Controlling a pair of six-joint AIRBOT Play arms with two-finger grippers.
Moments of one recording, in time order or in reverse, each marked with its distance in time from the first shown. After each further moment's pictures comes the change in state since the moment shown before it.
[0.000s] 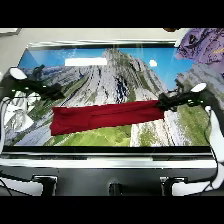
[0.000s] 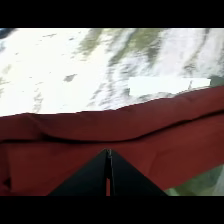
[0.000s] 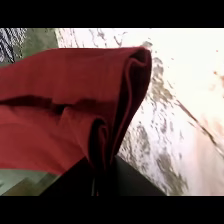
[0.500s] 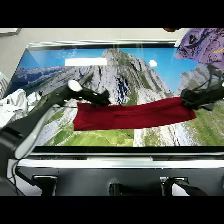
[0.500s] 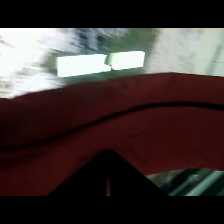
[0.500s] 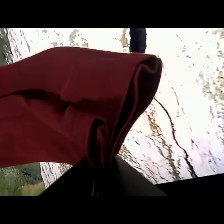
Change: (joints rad) left arm -0.501 -0.182 0.019 -0.310 0.346 -0.153; right arm 0.001 0.394 0.043 -0.438 0.172 0.271
